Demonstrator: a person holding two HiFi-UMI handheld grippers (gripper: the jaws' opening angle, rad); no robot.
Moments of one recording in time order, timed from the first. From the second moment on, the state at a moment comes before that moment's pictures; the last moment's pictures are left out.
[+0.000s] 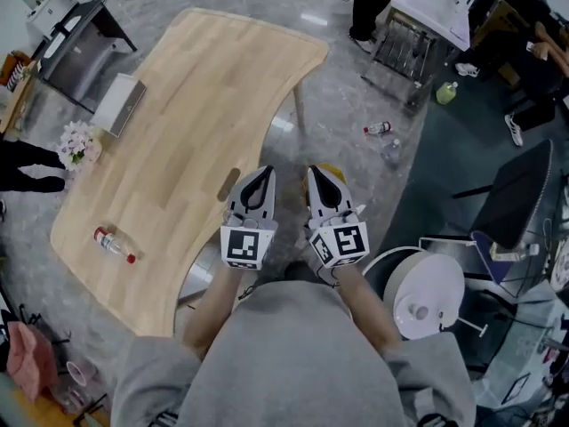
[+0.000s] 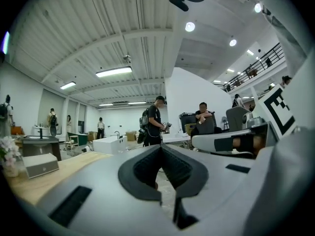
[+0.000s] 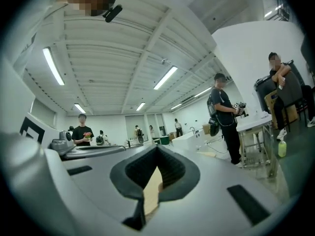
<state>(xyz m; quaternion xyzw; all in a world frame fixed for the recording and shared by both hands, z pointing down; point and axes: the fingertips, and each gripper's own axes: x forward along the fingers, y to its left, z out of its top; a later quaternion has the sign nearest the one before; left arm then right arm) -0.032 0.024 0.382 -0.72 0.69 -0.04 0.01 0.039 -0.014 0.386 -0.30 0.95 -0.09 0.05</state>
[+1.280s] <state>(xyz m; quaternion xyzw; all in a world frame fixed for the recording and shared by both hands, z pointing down) -0.194 0.287 0.403 -0.35 0.94 -0.03 -0.04 -0.172 0.193 0.403 0.12 0.99 -0.11 -0.01</state>
